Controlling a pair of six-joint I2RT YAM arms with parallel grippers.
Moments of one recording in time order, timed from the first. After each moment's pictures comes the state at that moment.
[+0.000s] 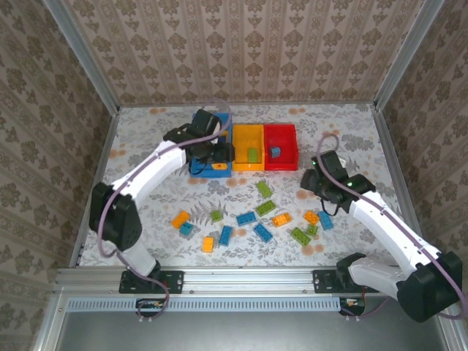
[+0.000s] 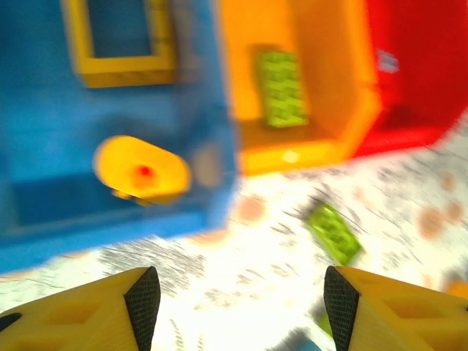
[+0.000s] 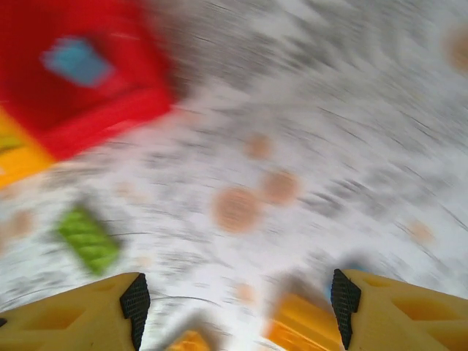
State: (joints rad) left arm -0.62 1.63 1.43 -0.74 0.13 -0.46; right arm 0.34 1.09 0.87 -0.84 0.24 0.78
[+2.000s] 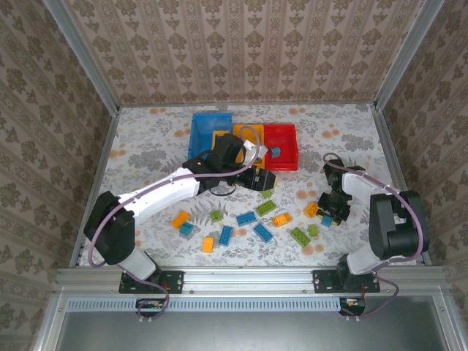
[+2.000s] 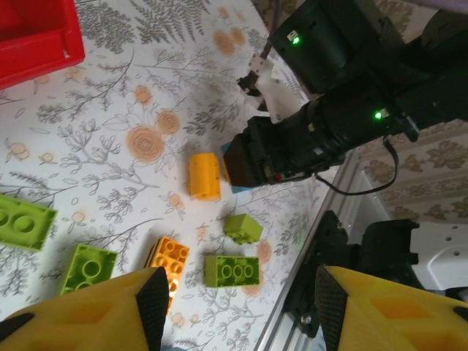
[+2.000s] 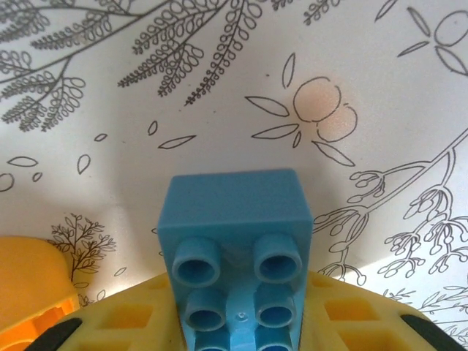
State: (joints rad) left arm -0.85 1.57 1.19 -0.25 0.59 -0.52; right arm 0.04 1.52 0.79 -0.90 -0.01 0.63
